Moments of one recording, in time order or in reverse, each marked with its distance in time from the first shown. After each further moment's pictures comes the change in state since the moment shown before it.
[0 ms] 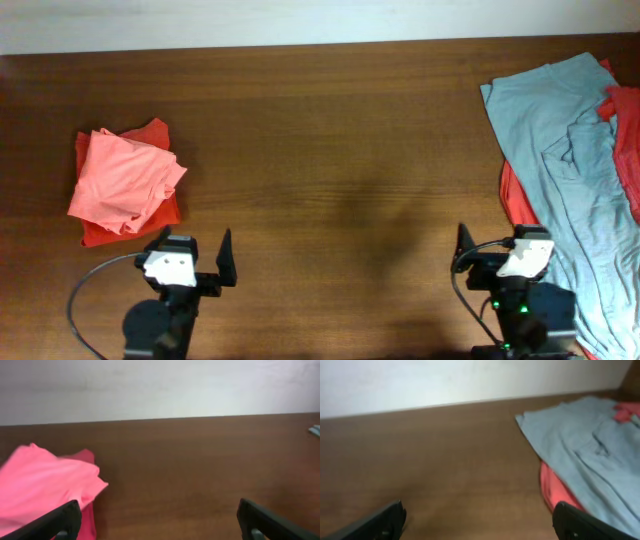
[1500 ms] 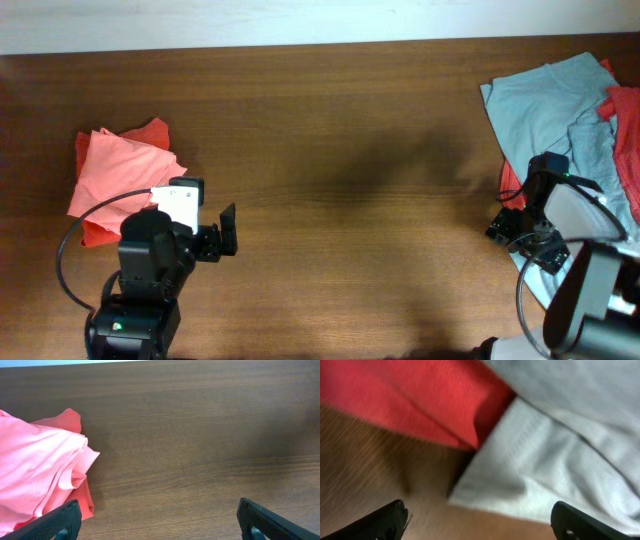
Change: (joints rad) left arm 0.000 0.582 0.424 -0.235 0.031 0.000; right arm -0.348 1.521 0.576 -0.389 0.211 0.311
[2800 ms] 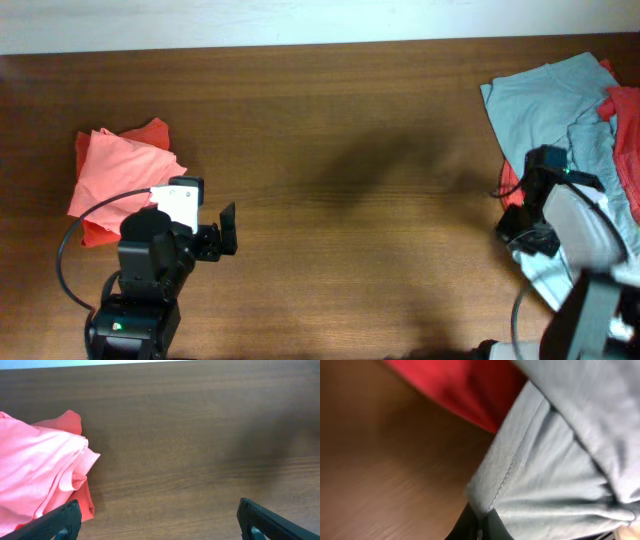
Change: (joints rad) left arm 0.000 0.000 0.001 0.008 -0.001 0.000; right arm 0.066 -0.111 0.047 -0.106 0.004 -0.070
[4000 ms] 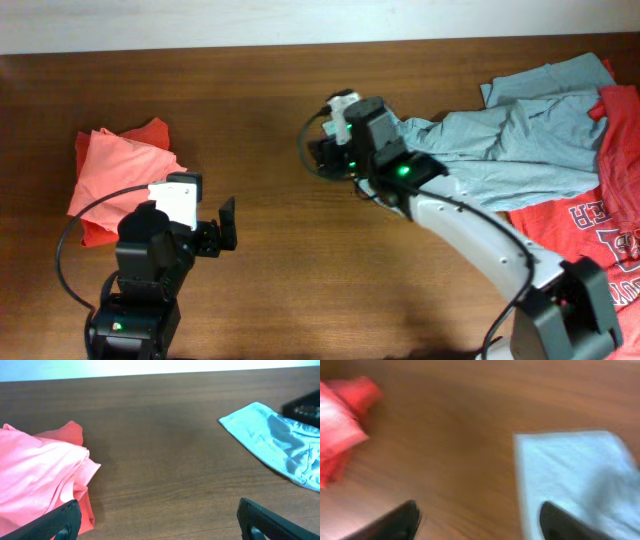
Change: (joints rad) left arm 0.000 0.001 0.000 0.046 0.006 0.000; right arm 0.784 0.079 0.258 0.657 -0.262 -0.159
